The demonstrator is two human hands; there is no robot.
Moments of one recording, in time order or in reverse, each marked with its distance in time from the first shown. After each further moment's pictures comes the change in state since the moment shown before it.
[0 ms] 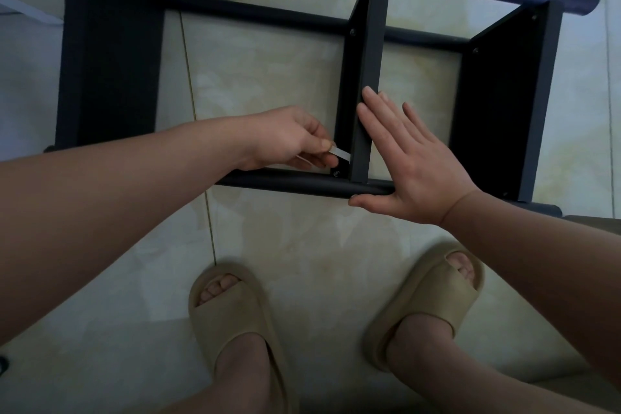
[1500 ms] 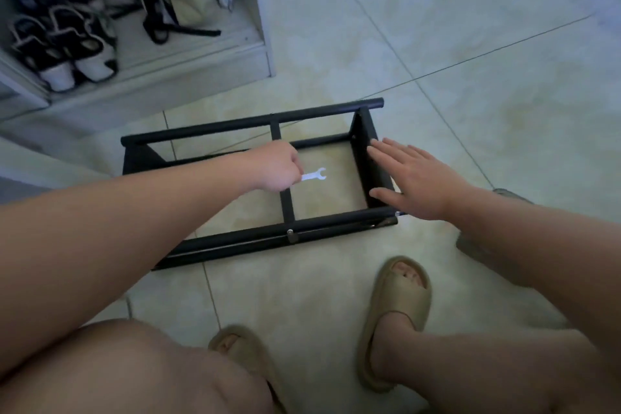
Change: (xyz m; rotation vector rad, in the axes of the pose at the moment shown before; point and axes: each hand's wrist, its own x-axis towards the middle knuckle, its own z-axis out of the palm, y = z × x) left_hand -0.102 0.145 0.096 0.948 0.320 0.099; right_hand -0.133 0.012 -0.142 -0.080 -0.035 0.399
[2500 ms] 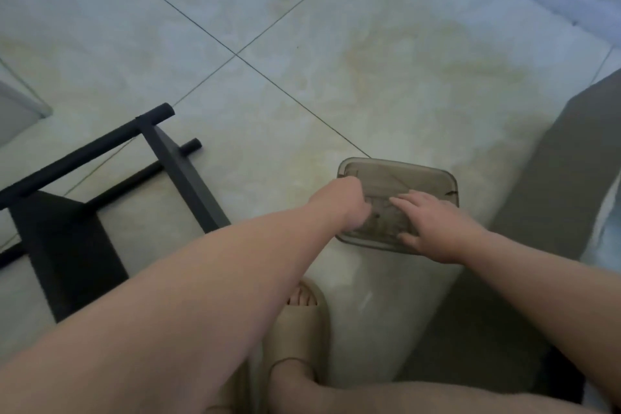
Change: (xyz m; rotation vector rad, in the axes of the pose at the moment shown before) left_hand 0.154 0.313 0.262 0.231 -0.235 0.401; right_hand -0.195 0.231 0.157 0.210 -0.308 0.621
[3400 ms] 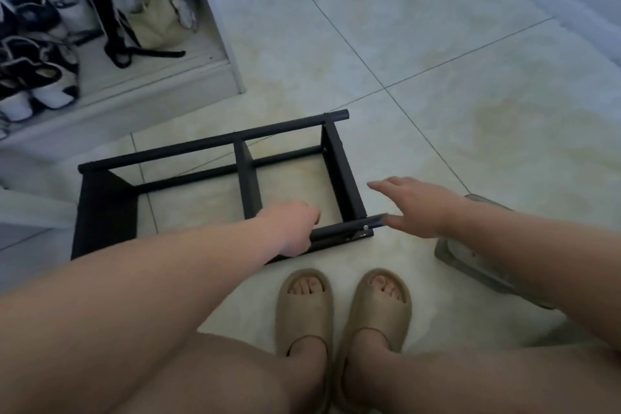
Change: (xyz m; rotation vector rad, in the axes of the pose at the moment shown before) left_hand -0.247 -0.208 -0.071 0.312 0.066 -0.216; right_hand -0.014 -0.242 -0.125 -0.168 0.091 -0.463
